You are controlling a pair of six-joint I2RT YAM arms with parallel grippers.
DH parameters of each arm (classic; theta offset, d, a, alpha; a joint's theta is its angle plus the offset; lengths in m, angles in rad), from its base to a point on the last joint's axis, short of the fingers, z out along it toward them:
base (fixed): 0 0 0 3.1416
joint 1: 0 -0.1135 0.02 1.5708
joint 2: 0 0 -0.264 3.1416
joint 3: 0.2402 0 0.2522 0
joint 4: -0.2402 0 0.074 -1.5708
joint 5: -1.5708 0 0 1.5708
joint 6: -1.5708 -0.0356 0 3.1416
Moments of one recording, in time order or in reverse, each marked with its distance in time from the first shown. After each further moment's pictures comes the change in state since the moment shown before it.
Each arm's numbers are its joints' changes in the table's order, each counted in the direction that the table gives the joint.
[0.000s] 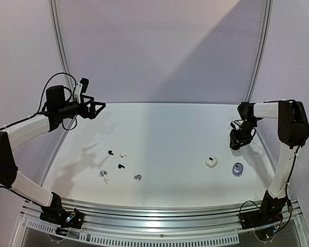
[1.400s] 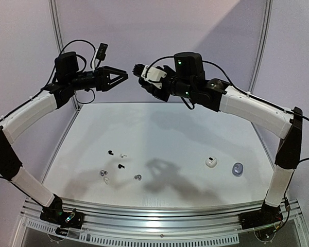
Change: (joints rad) left arm 0.267 0.105 0.451 -0.070 -0.359 0.373; right arm -0.882 -0.139 0.483 0.653 -0.159 0.748
